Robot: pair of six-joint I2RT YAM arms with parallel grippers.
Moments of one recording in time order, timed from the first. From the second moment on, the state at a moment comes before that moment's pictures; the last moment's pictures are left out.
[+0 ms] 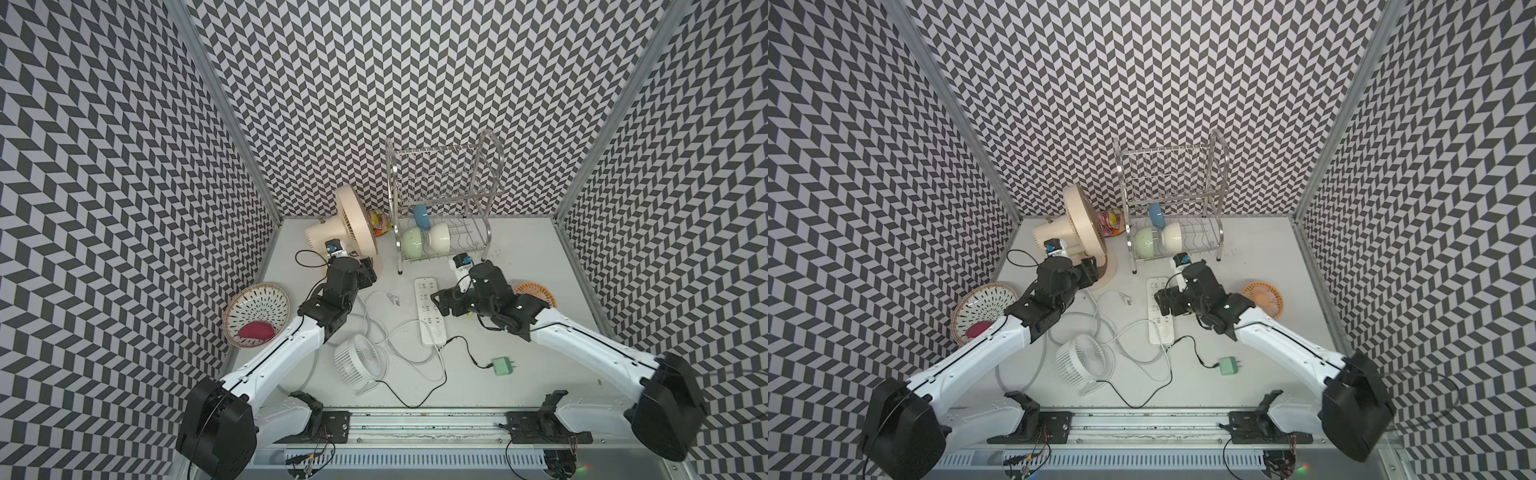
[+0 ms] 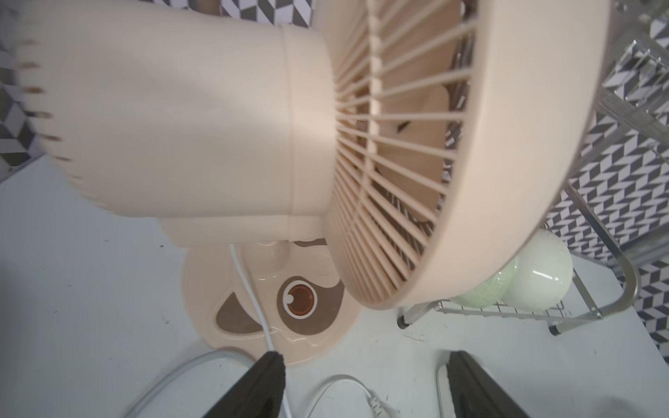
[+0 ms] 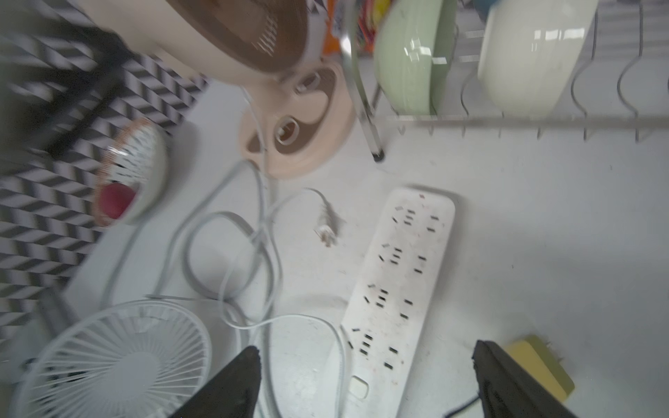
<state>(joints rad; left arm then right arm) -0.45 1.15 0.78 -0.06 -0.40 -0.55 0.64 1.22 0.90 -0.26 -0.11 0.35</state>
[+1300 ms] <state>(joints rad) -0.22 1.12 0.68 -0.05 -0.33 -0.52 0.34 1.27 0.73 -0.49 -0.66 0.38</state>
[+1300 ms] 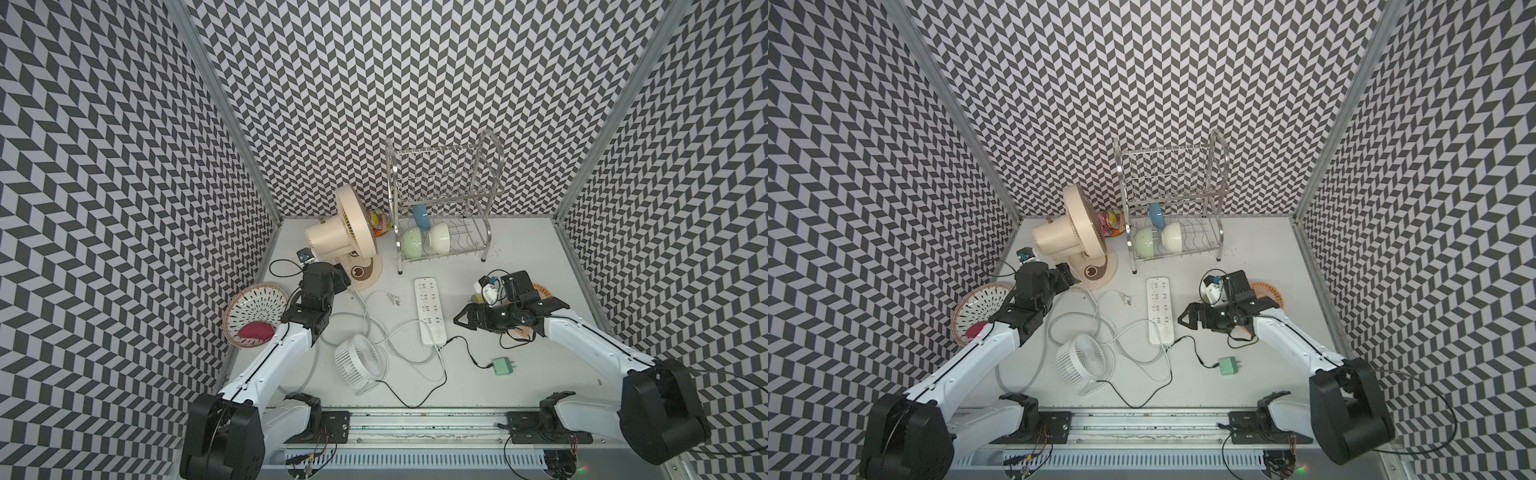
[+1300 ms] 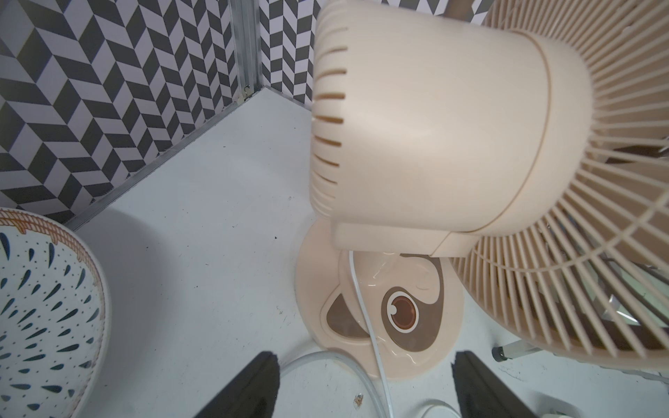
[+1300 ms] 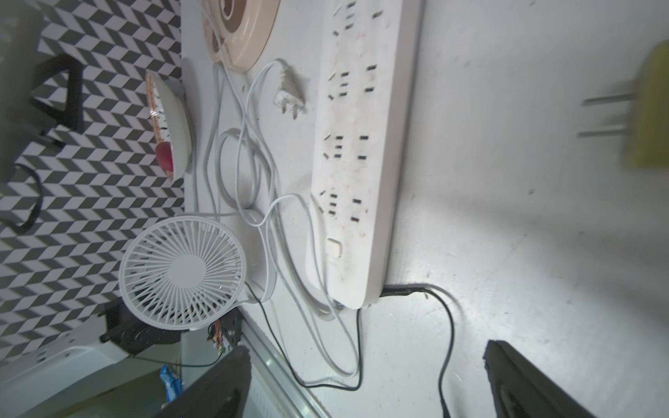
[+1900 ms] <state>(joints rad) -0.10 1.20 0.52 0.28 -0.39 -0.36 0.20 1.07 0.61 0.22 0.34 0.32</state>
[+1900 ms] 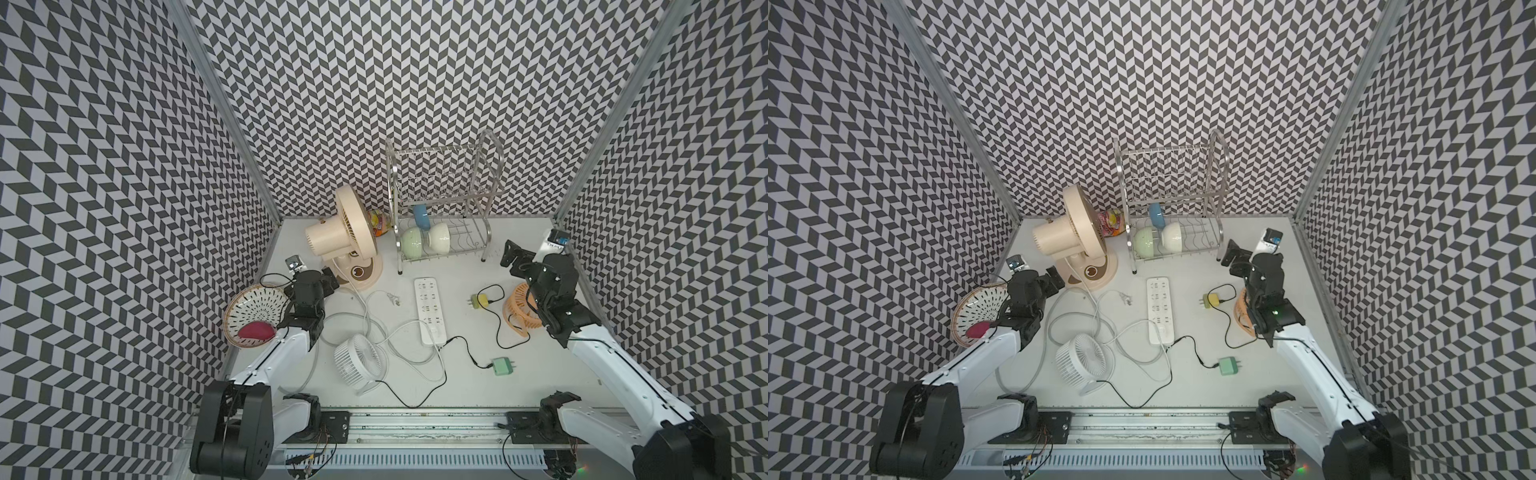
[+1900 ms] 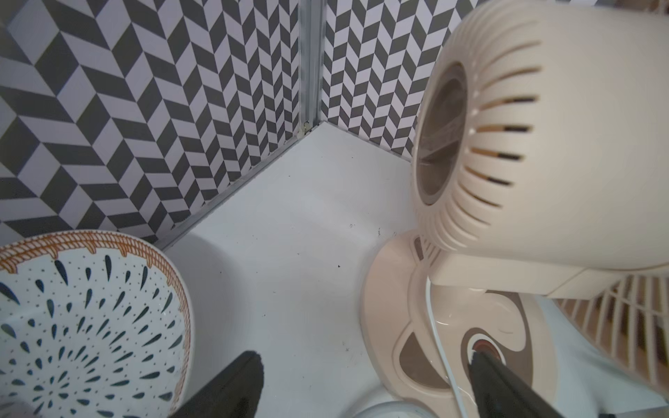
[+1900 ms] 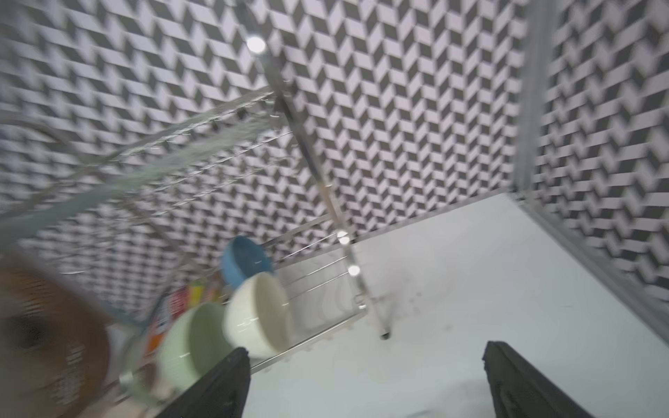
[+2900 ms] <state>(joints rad) -0.07 1.56 0.23 1.22 -0.28 -0.02 0.05 1.53 0.19 1.27 0.25 0.09</state>
